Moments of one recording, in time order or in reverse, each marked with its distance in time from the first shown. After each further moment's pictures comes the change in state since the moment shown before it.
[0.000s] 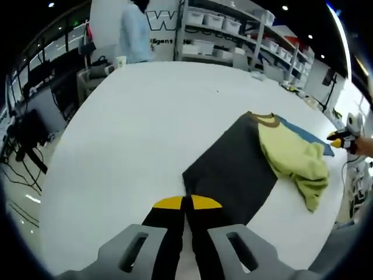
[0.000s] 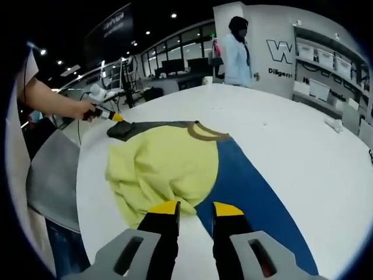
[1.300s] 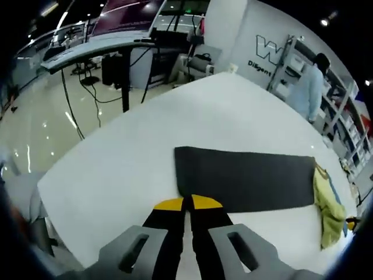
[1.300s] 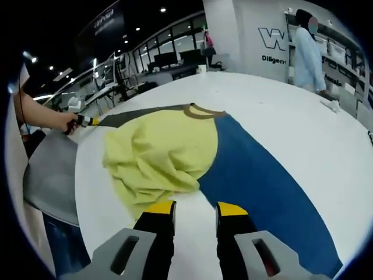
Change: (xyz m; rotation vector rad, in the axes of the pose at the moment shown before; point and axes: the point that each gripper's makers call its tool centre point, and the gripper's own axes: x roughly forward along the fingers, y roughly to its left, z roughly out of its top) left arm -0.080 0.090 -0.099 -0.510 -0.106 0.442; right arm 0.000 0.009 -0.041 0.070 0.058 -0.011
